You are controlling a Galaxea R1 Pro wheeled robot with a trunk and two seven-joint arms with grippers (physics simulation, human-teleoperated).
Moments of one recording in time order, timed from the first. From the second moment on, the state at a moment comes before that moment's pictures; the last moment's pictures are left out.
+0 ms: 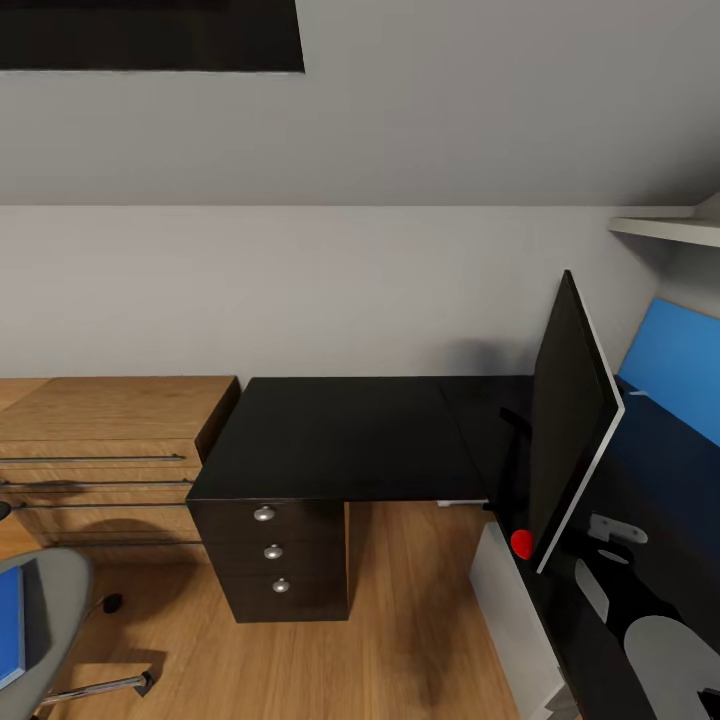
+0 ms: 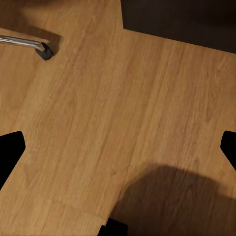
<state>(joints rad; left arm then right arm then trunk) -0.22 -0.01 -0.15 -0.28 0.35 -0.29 0.26 -0.71 -0.23 -0.25 -0.40 -0.06 0.06 -0.22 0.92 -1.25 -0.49</state>
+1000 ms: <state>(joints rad) -0.22 -0.01 -0.15 -0.28 0.35 -0.29 0.26 -0.71 -0.26 -0.26 -0.40 -0.07 0.11 -0.22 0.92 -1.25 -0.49</state>
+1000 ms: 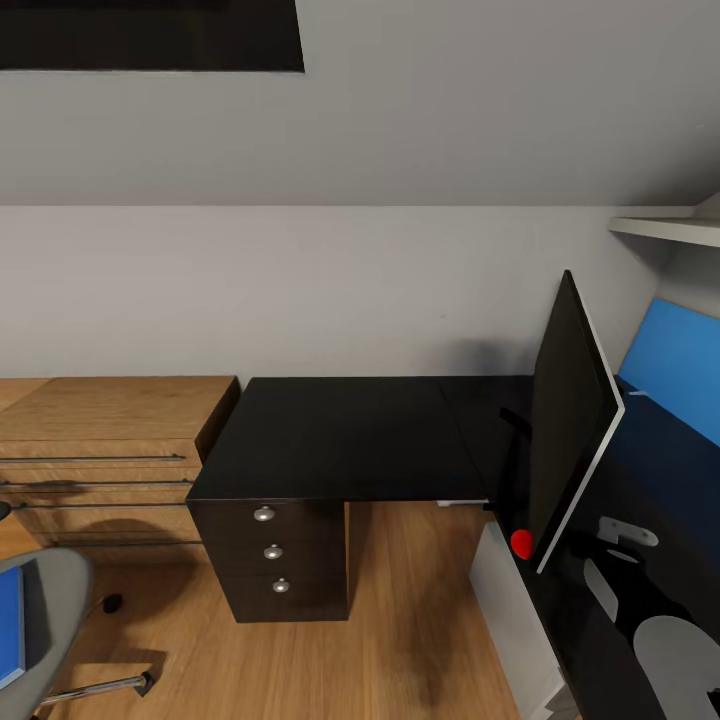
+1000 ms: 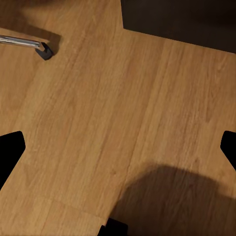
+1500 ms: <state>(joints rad) -0.22 -0.01 -0.15 -0.28 0.35 -0.29 0.26 -0.71 -0.26 -0.26 -0.40 -0.07 0.11 -0.22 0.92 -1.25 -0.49</state>
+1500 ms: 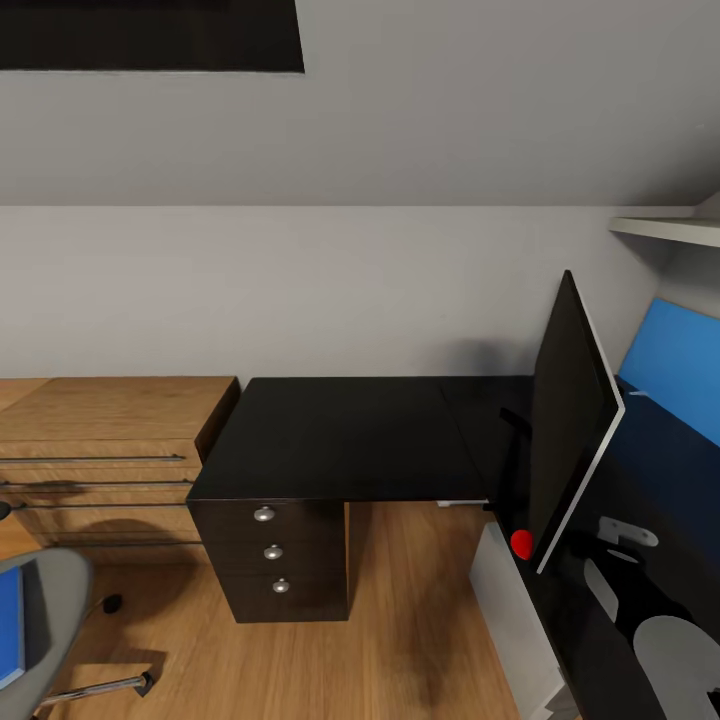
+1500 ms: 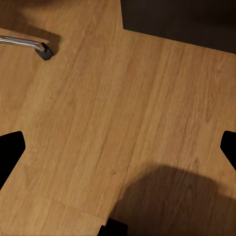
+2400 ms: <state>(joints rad) -0.22 -0.01 -0.15 -0.28 0.35 -0.29 0.26 -0.71 -0.26 -0.26 -0.40 -0.07 0.15 -0.22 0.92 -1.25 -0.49</state>
